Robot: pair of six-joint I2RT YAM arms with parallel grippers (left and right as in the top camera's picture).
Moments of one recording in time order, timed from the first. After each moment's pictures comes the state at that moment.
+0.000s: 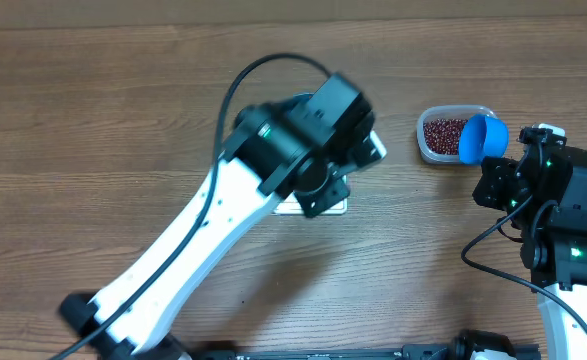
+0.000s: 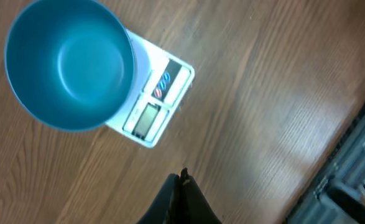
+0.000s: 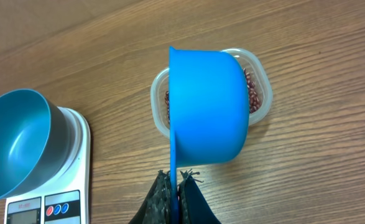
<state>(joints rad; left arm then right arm) -0.77 1.68 1.87 -1.42 0.02 0.29 -0.17 0.96 0.89 -0.66 -0.17 0.17</state>
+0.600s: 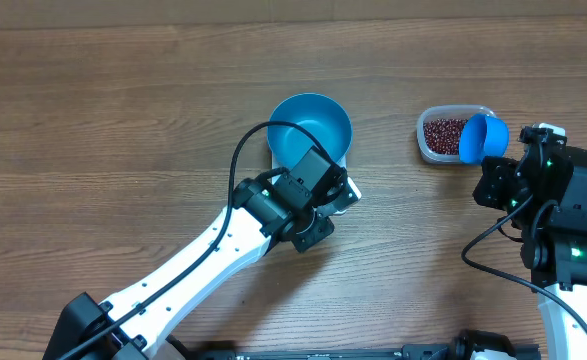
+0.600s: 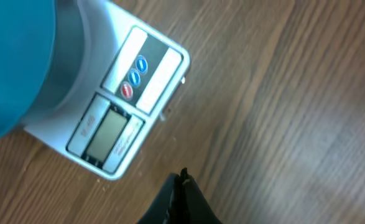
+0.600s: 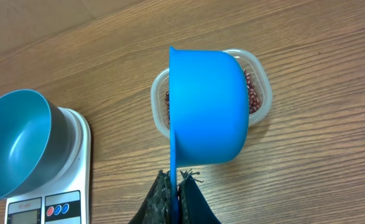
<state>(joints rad) -0.77 1.53 1.16 -0.80 0.02 0.26 -0.17 0.96 0.90 -0.66 -0.17 0.17</state>
